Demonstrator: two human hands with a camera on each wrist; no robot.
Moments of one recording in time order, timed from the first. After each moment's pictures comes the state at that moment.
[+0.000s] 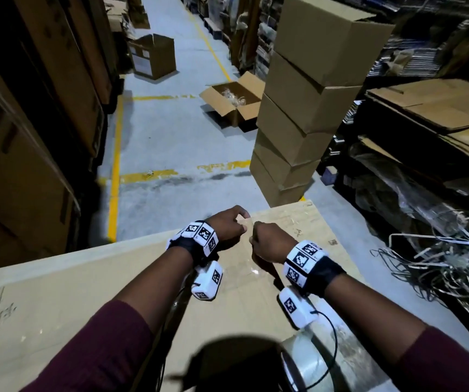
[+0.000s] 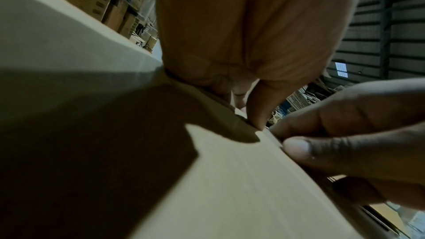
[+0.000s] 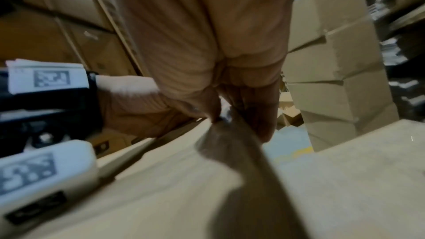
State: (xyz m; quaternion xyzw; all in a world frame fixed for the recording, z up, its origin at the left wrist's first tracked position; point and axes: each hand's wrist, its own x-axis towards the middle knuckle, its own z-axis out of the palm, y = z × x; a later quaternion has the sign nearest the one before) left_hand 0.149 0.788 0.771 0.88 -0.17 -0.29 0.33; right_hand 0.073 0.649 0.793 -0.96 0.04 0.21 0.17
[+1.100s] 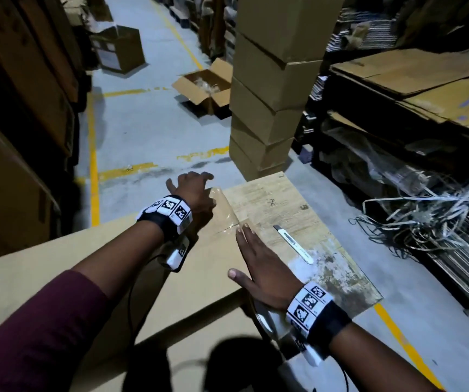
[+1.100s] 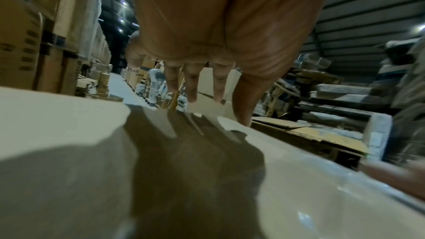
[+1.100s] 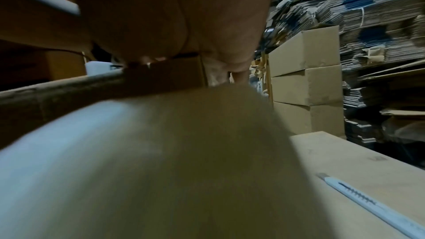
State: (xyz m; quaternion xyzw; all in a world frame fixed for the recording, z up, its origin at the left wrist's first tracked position) left_hand 0.105 0.779 0.797 0.97 -0.15 -0.14 0.12; right_hand -0.107 0.622 0.735 -0.96 -0.10 0.08 0.24
